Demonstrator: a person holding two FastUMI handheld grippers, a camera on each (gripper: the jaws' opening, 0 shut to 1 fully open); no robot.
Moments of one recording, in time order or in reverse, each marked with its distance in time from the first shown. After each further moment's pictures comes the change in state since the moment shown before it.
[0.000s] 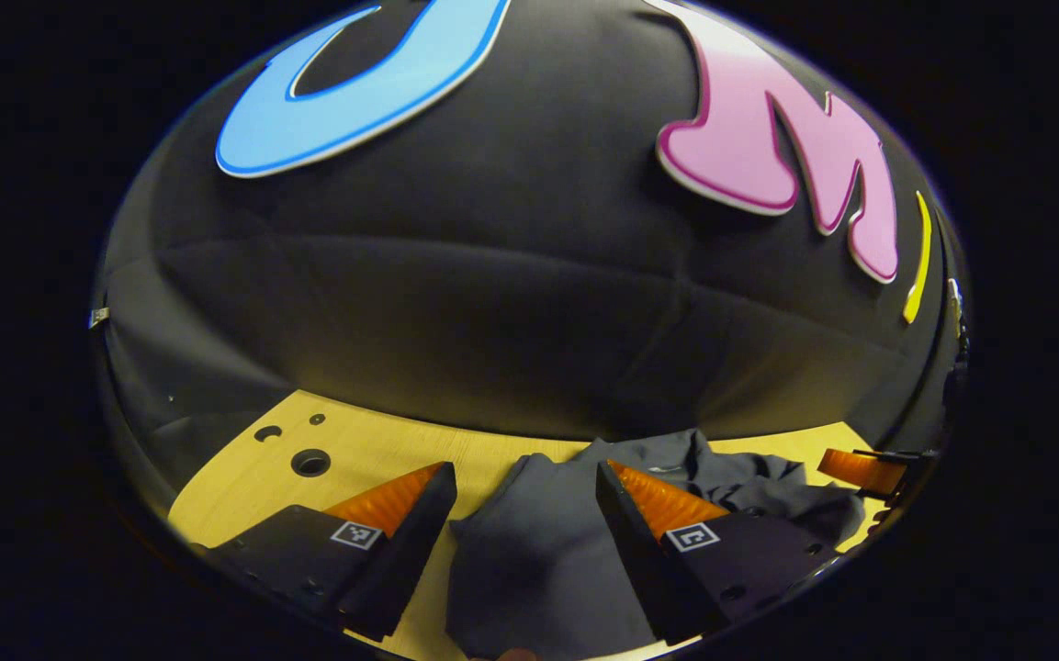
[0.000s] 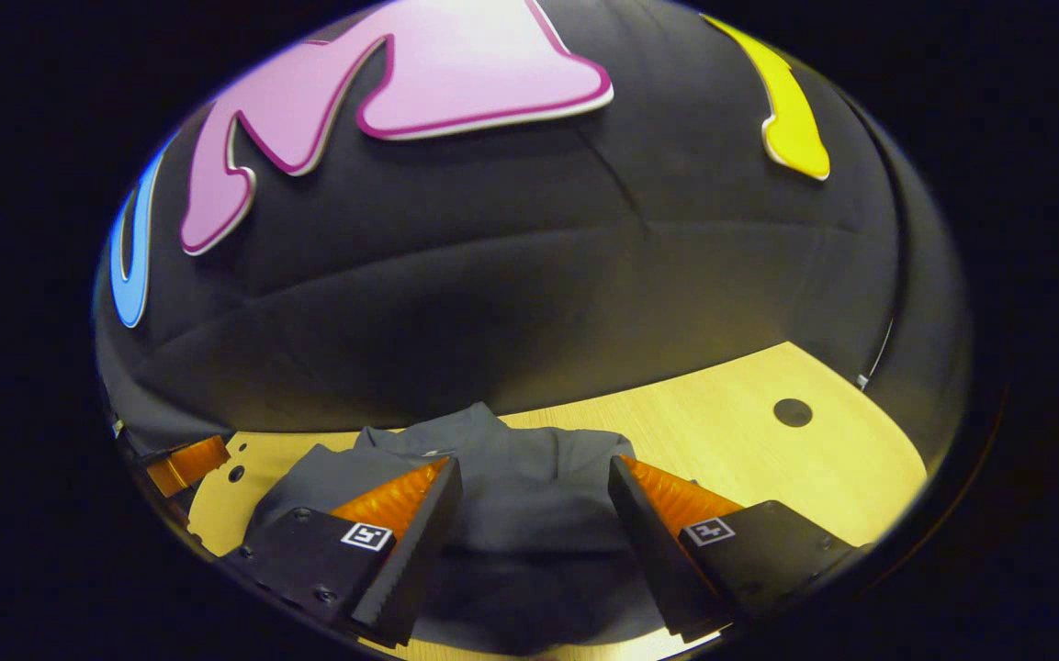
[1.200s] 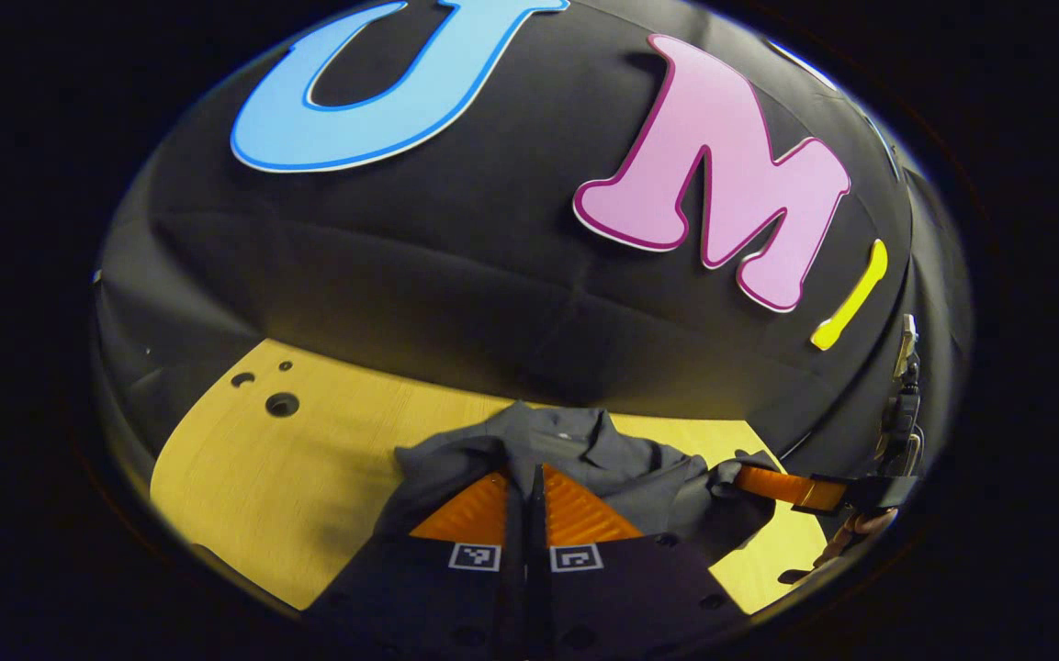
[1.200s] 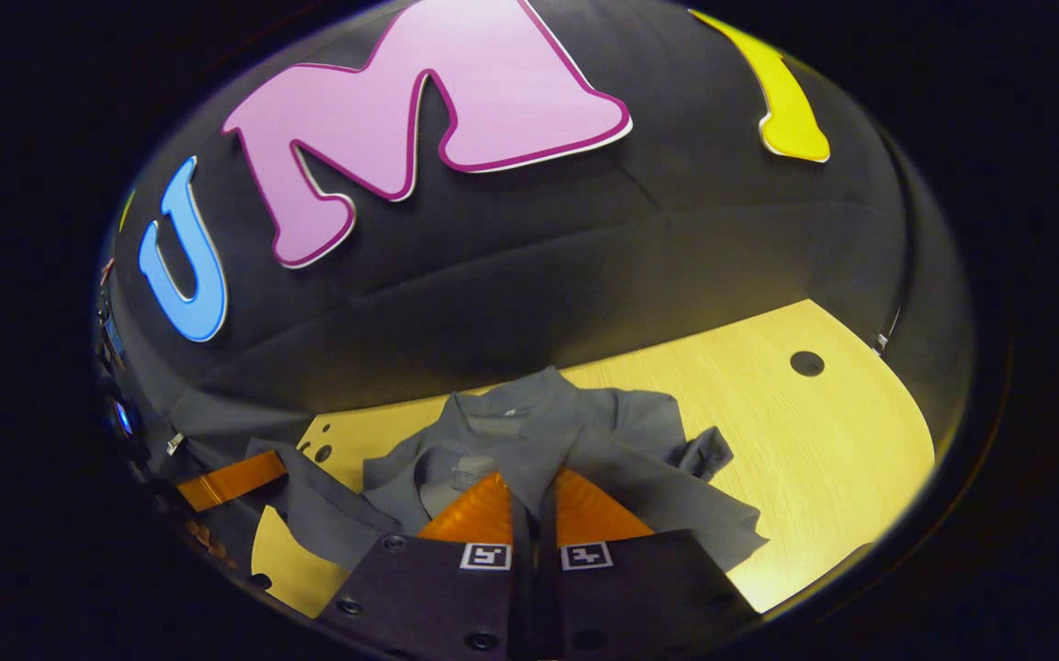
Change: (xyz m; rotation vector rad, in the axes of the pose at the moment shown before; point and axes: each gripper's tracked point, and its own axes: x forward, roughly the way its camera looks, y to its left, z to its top) left arm -0.063 -0.042 0.001 -0.106 0.112 -0.197; right arm -0.060 0.042 0.002 0.104 0.140 0.152
